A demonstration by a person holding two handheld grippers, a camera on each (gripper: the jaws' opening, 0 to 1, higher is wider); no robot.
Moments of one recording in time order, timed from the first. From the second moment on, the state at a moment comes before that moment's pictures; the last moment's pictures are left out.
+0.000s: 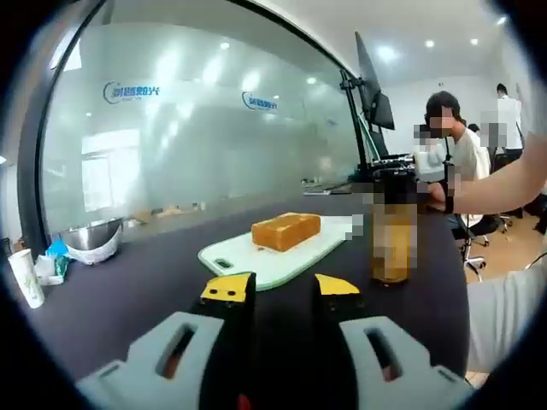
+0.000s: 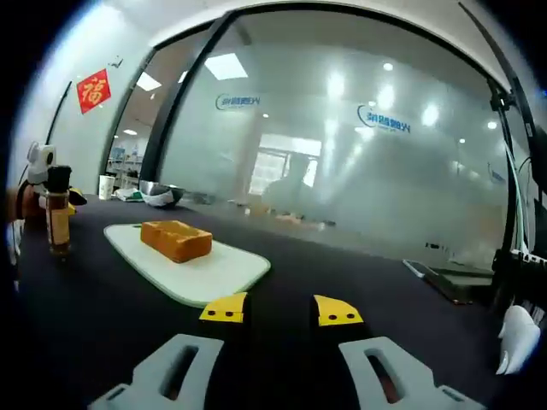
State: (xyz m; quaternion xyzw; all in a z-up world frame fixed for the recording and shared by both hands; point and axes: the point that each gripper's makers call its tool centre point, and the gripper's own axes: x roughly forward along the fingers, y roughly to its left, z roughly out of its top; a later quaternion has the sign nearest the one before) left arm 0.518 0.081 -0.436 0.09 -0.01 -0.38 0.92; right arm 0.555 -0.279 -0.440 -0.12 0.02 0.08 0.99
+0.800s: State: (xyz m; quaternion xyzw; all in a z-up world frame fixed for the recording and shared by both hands) left arm 0.516 0.081 -0.431 0.08 -0.02 -0.38 0.92; right arm 0.554 -0.280 -0.440 -0.12 0.02 0.08 0.99
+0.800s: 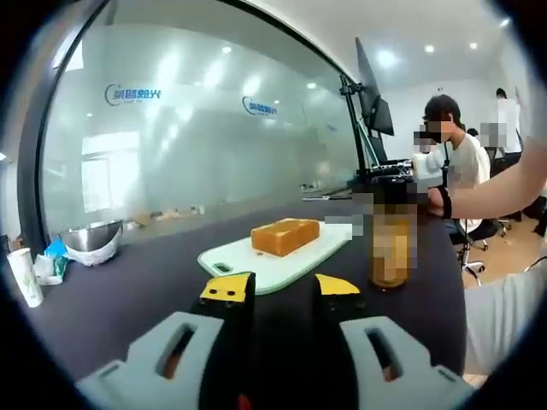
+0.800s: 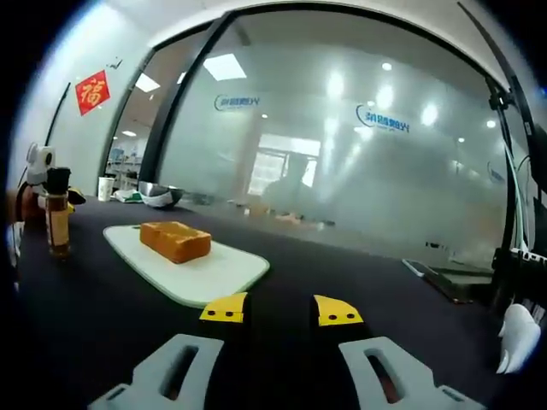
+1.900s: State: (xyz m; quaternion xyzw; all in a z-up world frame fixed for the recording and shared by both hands) left arm 0.440 0.015 -0.420 0.08 -0.02 -0.61 0.79; right arm 0.555 -0.276 -0.438 -0.11 0.01 0.09 0.99
